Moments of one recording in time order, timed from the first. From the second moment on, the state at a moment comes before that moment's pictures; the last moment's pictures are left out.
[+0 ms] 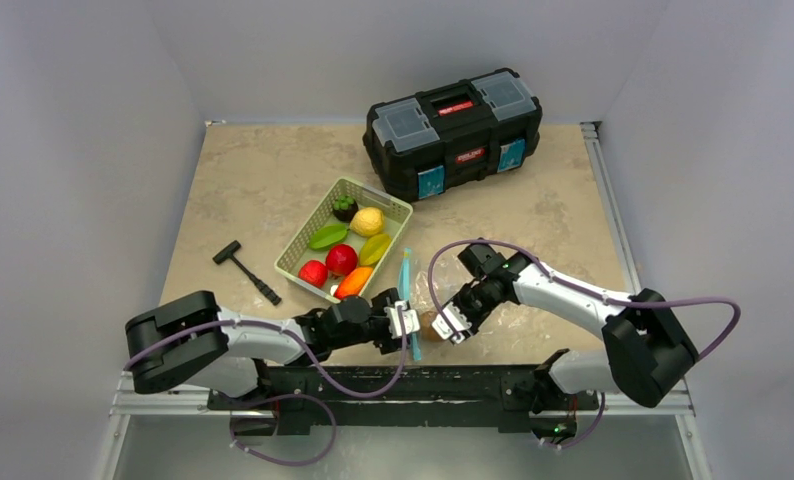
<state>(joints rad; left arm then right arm) -1.14 1.35 0.30 0.64 0.01 0.30 0.66 1.32 0.69 -0.71 -0.52 -1.63</state>
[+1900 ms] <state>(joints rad) -1.13 1.68 0.37 0.99 0.18 0.14 0.61 1.34 0.70 -0.64 -0.59 -1.24</state>
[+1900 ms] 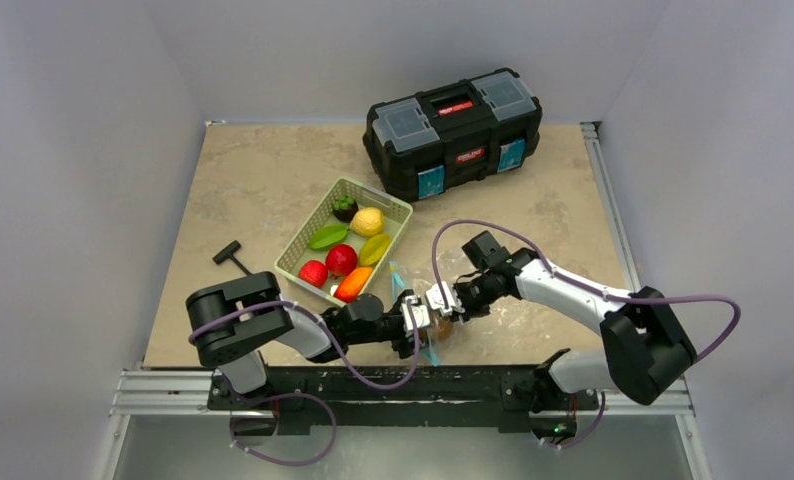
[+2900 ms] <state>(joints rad) -1.11 1.45 0.33 0.80 0.01 0.13 0.63 1.34 0.71 -0.56 -0.59 -1.20</state>
